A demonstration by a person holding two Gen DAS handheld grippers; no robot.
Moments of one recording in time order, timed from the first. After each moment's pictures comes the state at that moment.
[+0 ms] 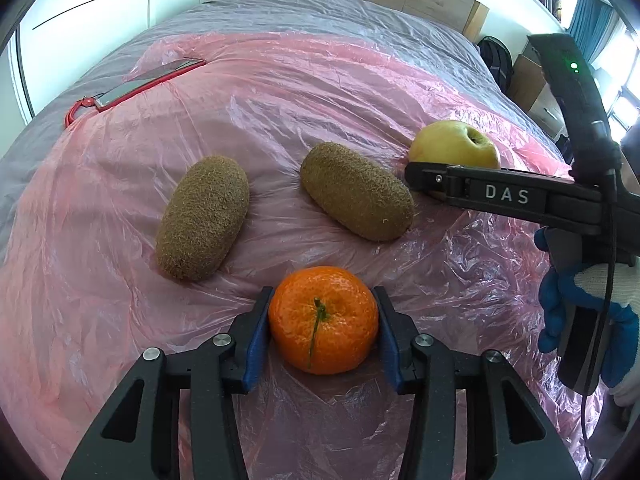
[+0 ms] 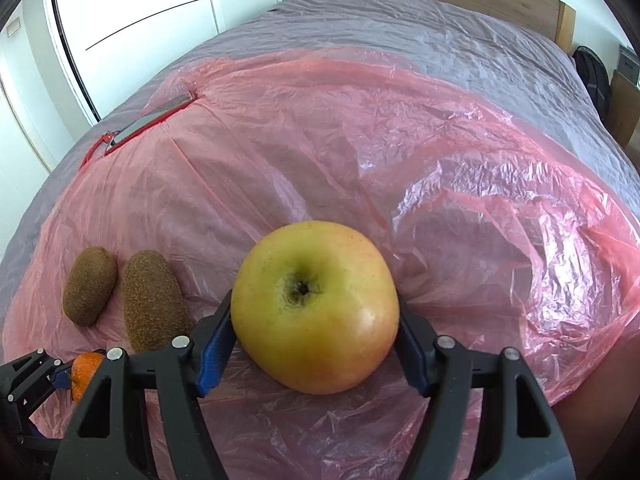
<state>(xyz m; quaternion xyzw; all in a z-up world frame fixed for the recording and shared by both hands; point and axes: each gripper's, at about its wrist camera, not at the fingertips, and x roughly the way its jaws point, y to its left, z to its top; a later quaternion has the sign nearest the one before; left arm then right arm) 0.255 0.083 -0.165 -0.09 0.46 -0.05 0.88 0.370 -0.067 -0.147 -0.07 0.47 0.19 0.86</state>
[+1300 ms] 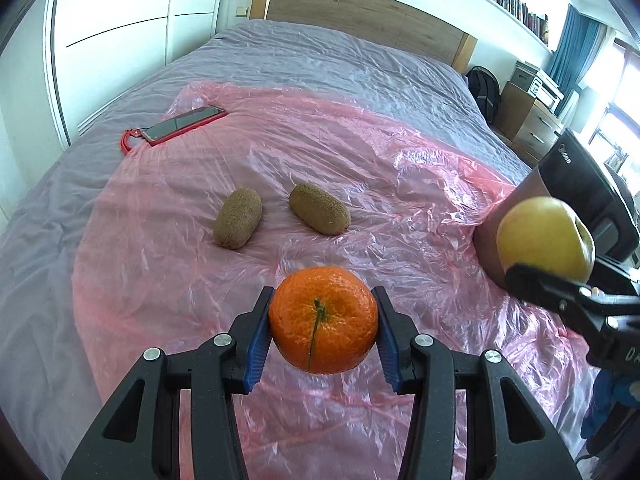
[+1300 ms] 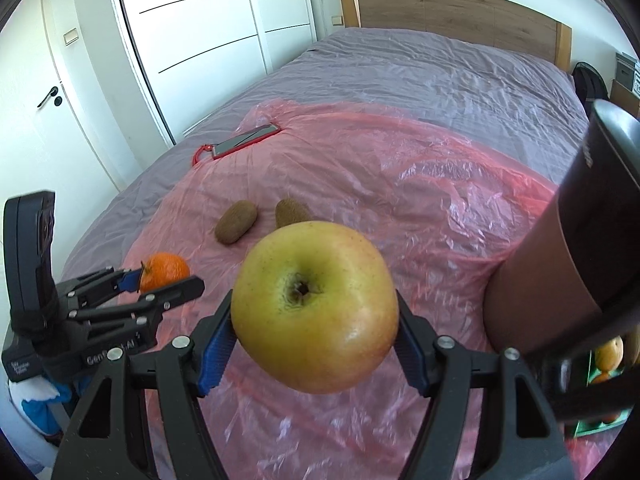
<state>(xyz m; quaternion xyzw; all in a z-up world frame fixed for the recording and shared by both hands) 0.159 0.078 -0.072 -0.10 0.42 -0.04 0.90 0.190 -0.116 -0.024 -0.04 0.43 0.25 0.87</state>
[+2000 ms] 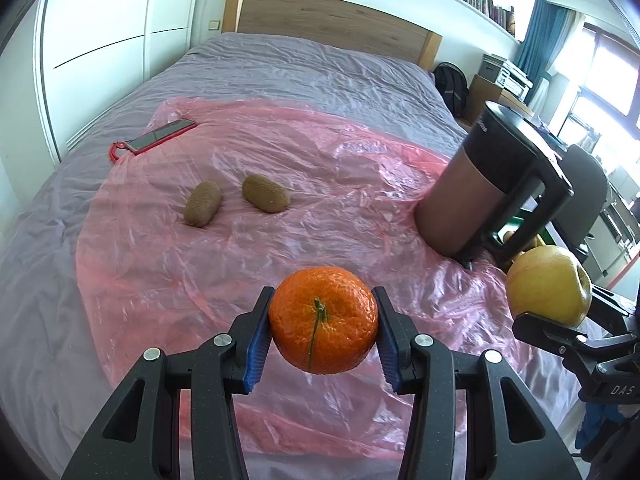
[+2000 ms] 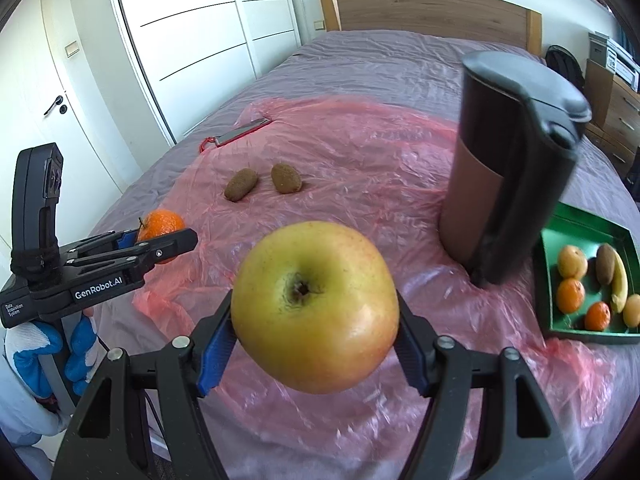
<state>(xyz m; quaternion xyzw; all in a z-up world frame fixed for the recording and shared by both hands) 0.091 0.024 -0.036 -0.09 0.40 -0.08 0.91 0.084 -0.189 -0.004 -0.02 0.43 0.22 0.87</state>
